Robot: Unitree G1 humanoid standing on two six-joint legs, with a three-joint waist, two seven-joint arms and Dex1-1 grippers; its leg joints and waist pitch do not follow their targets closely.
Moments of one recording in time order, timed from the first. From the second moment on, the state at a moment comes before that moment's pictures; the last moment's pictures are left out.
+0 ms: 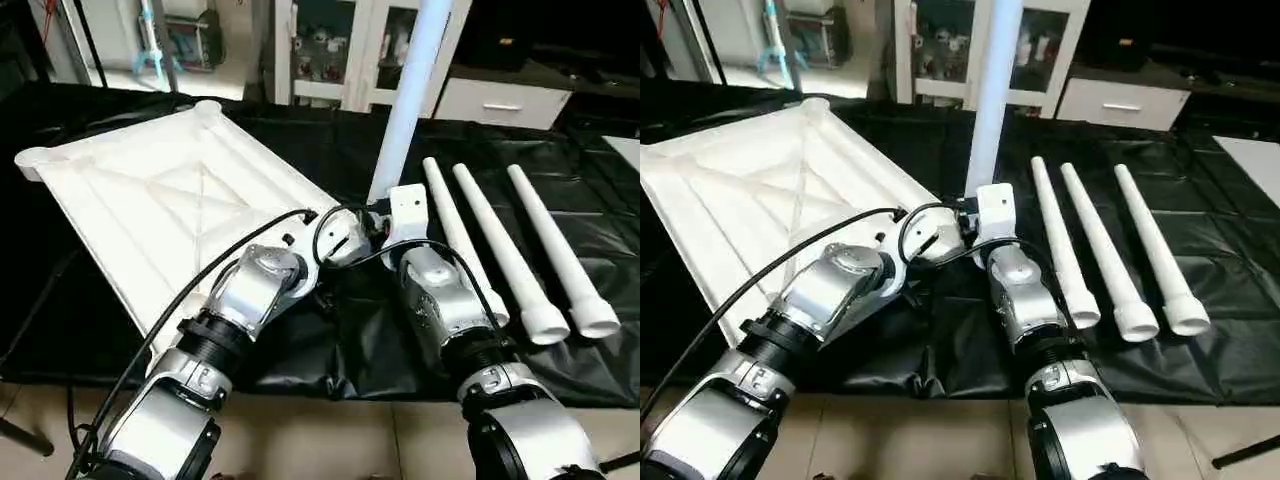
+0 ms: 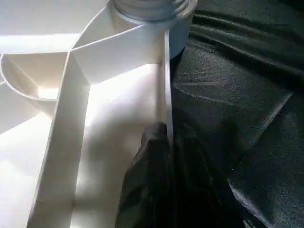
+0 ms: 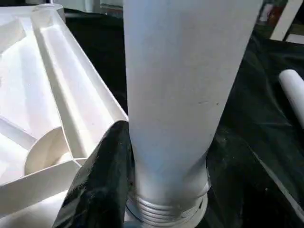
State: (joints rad) left arm -0.73 0.10 -0.31 0.53 0.10 0.65 -0.57; right arm -0.71 -0.01 0.04 0.86 0.09 0.00 0.08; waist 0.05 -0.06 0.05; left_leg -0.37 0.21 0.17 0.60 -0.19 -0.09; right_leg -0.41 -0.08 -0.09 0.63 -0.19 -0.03
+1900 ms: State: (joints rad) left arm -0.55 0.45 -0.49 0.17 0.04 0.47 -1.15; right arm -0.41 -0.59 0.14 0.28 0.34 0.30 1.18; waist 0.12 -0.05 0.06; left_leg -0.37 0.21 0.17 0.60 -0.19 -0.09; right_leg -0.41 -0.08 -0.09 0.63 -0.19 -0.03
